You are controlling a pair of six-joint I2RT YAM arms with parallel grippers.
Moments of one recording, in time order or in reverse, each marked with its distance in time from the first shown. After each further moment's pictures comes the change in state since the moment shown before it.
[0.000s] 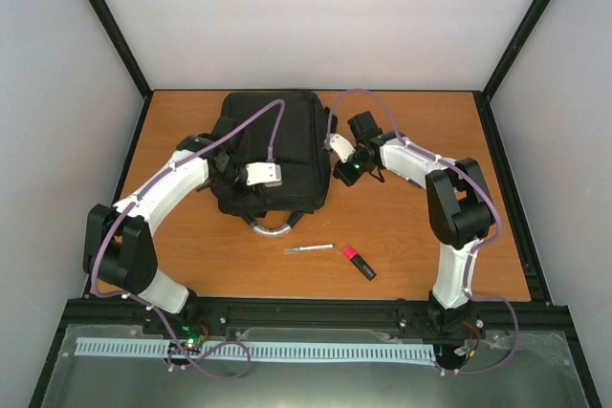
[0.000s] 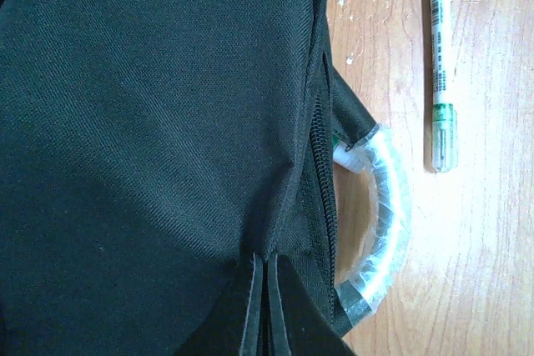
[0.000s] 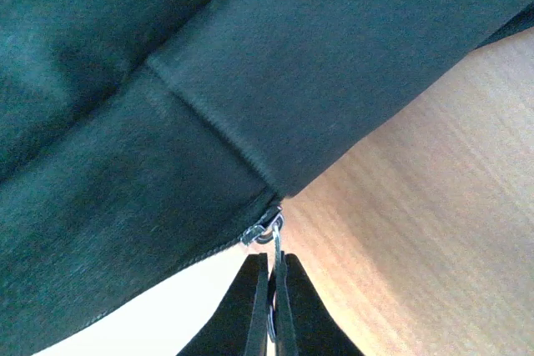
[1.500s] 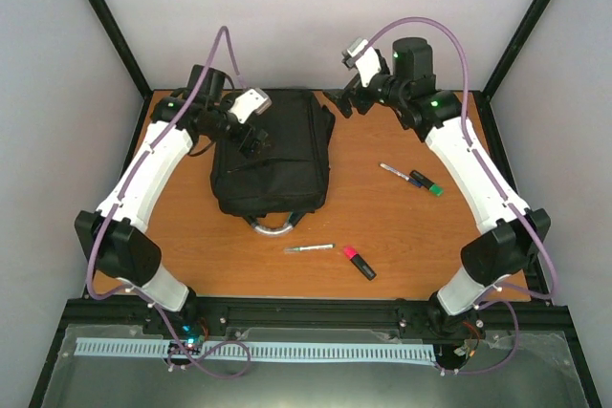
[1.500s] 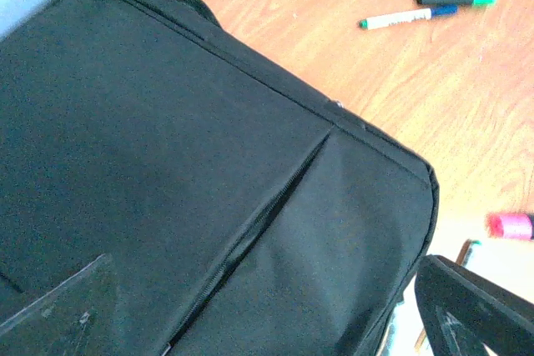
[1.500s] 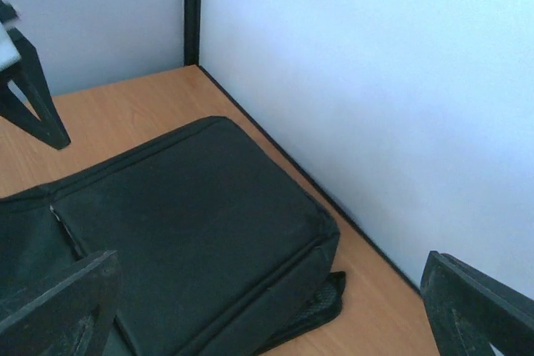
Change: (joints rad) left arm 0.054 0.055 0.445 -0.061 -0.022 -0.616; right arm -0.035 -0.306 0.418 0.048 -0.060 -0.012
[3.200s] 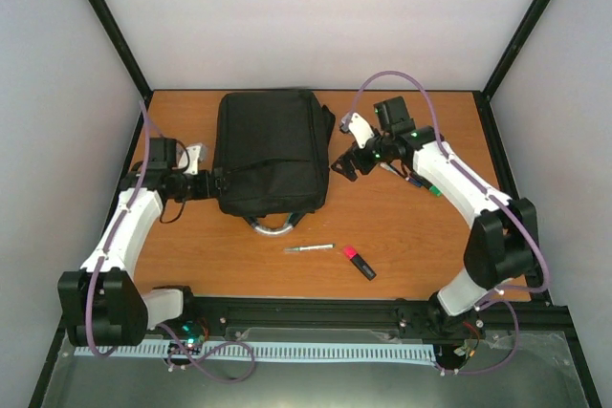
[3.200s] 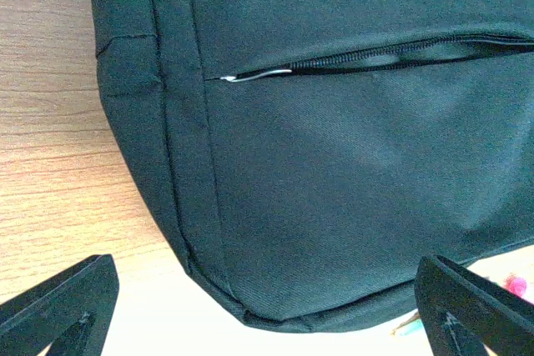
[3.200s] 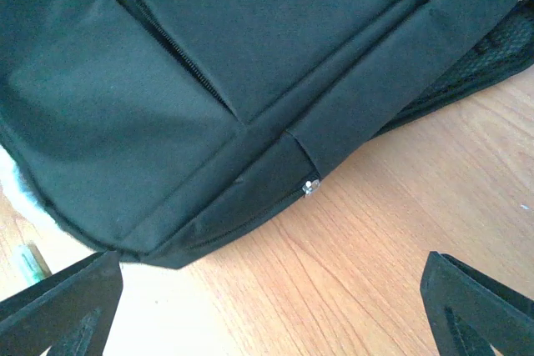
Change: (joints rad) left arm 0.316 -0.383 -0.742 0.275 -0.001 -0.527; right arm -0.004 -0.043 -0.454 -0.121 -0.018 0.039
